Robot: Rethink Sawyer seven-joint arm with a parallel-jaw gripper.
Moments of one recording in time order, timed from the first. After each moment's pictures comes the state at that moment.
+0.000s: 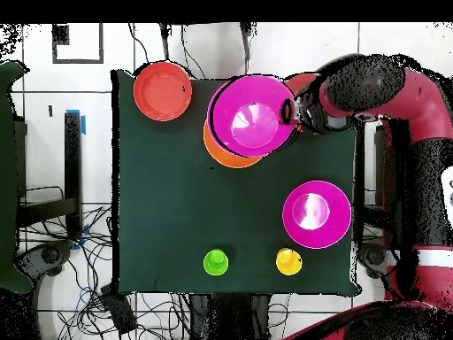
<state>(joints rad) -0.84 -0.43 0.82 1.04 -0.43 1.42 1.52</state>
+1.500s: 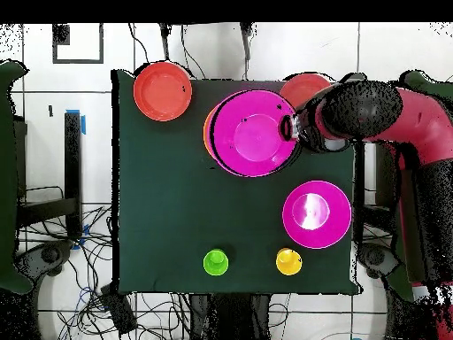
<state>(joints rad) -0.90 -0.59 0.82 1.31 -0.43 1.22 1.52</state>
